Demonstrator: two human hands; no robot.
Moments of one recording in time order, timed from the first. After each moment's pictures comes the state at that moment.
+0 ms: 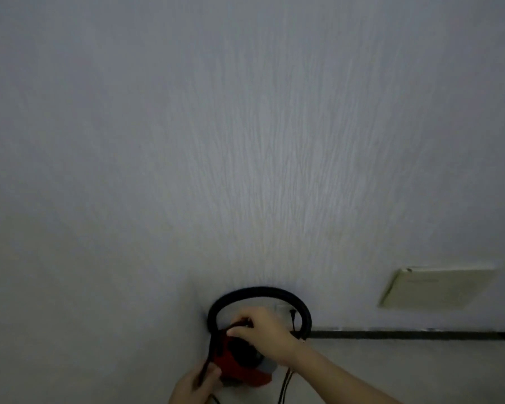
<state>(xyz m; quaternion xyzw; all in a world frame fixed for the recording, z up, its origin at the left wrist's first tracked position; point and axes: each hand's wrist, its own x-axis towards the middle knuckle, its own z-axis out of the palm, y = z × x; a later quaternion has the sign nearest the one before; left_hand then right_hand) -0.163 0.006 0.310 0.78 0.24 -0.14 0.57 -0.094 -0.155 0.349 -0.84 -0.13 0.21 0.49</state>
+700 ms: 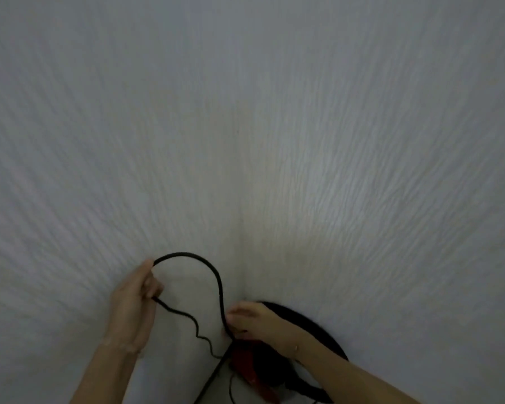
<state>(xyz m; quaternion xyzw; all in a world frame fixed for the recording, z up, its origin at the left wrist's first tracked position) -0.071 0.101 0.396 0.46 0.31 0.30 0.78 0.038 -0.093 0.349 -0.66 -0.20 0.52 0.50</state>
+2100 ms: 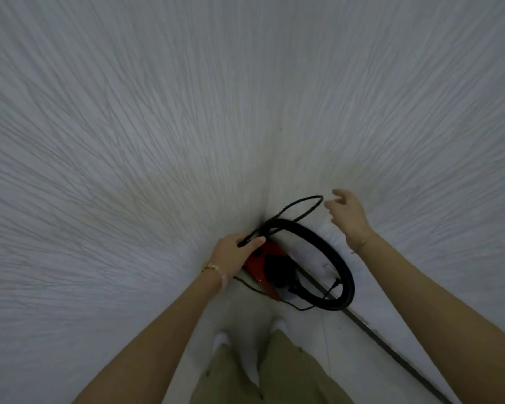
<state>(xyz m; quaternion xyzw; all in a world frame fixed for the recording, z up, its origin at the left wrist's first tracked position) -0.070 0.010 0.288 0.72 0.35 0.01 0.59 0.120 -0.131 0.321 -0.82 -0.03 0.28 0.49</state>
